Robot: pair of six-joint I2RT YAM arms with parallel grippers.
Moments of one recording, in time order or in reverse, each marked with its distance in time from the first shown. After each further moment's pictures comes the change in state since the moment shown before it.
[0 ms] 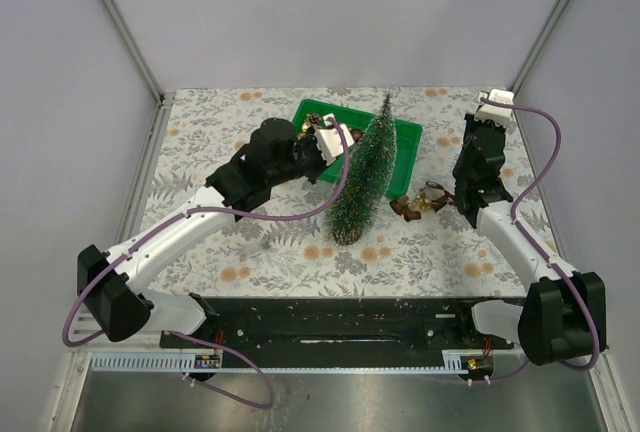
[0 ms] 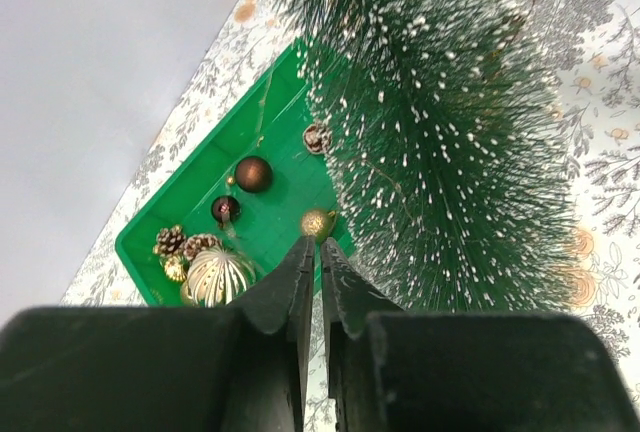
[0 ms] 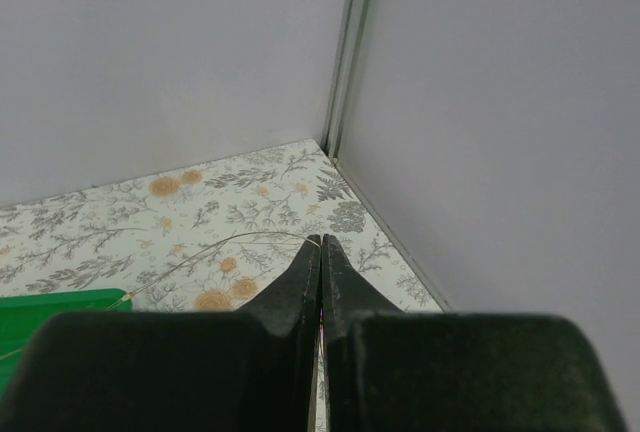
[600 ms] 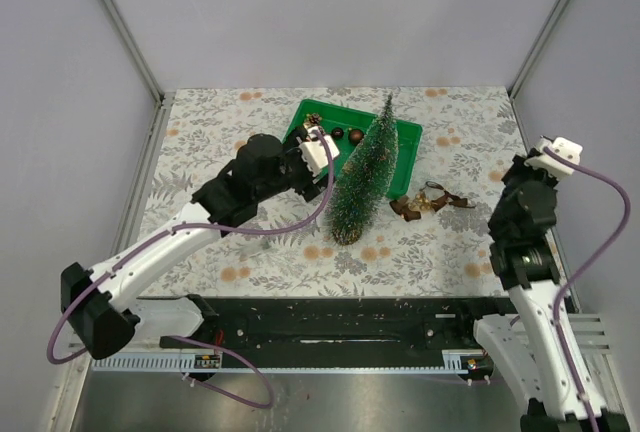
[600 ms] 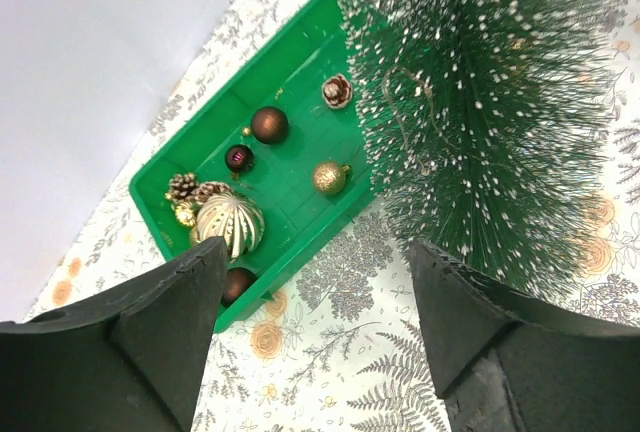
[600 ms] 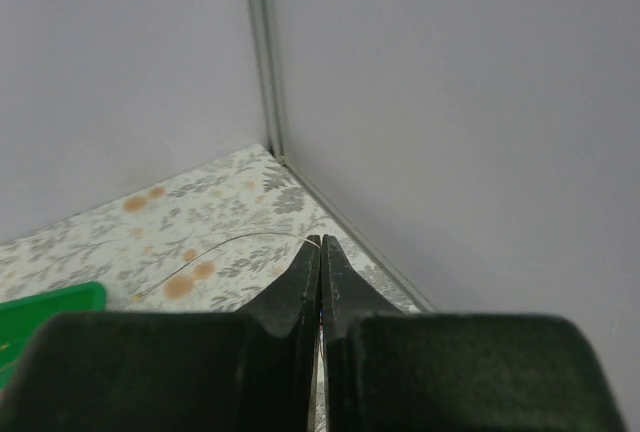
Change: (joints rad) left arm 0.000 -0.087 -0.145 0.017 -0.106 -0.015; right arm -0.041 -0.506 -0.100 -0.349 0.148 0.101
